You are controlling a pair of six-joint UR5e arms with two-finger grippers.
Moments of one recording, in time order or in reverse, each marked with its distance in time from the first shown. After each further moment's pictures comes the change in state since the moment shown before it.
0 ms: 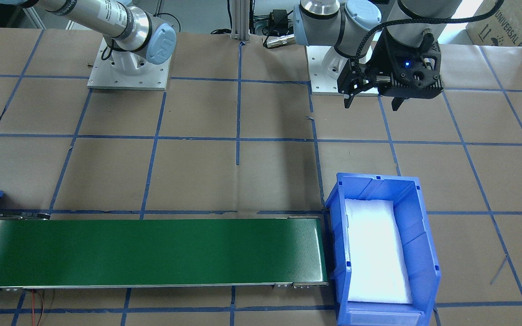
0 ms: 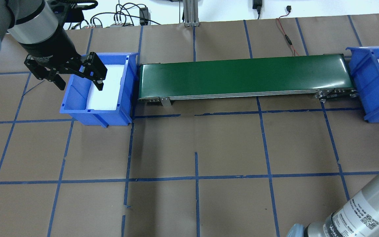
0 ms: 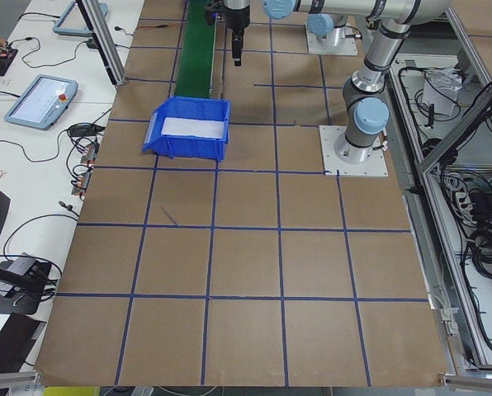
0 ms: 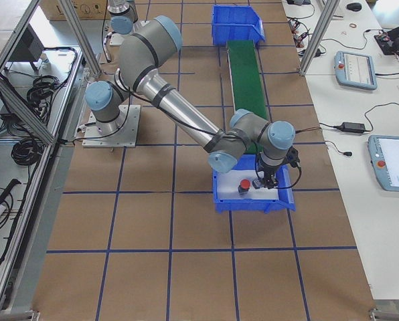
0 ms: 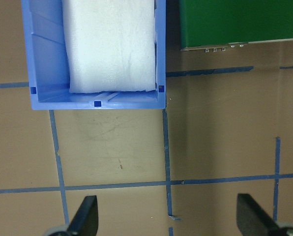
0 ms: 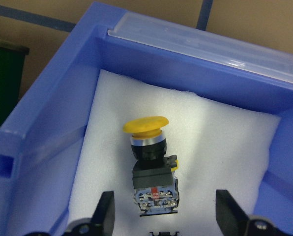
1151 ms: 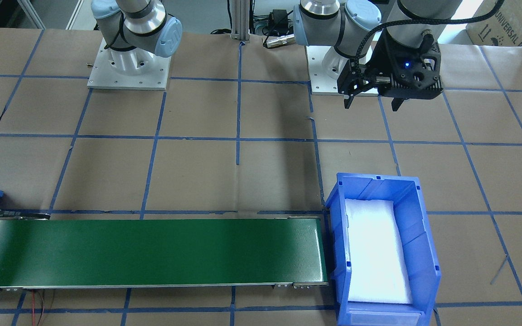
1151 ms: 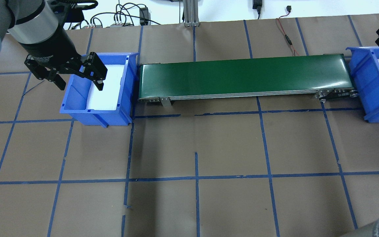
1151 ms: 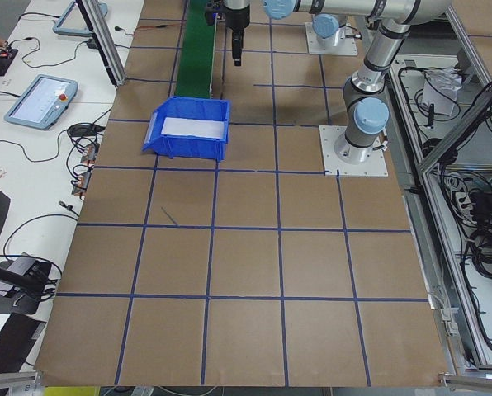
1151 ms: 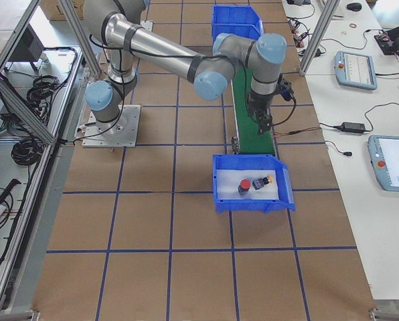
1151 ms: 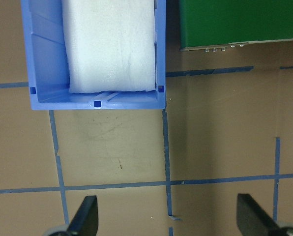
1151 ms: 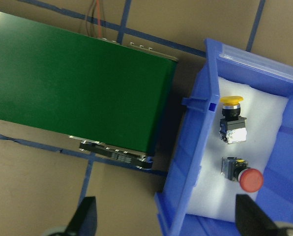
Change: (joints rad) left arm 0.000 0.000 0.000 0.000 0.000 0.000; right arm 0.230 -0.415 0.127 0.245 -0.104 0.204
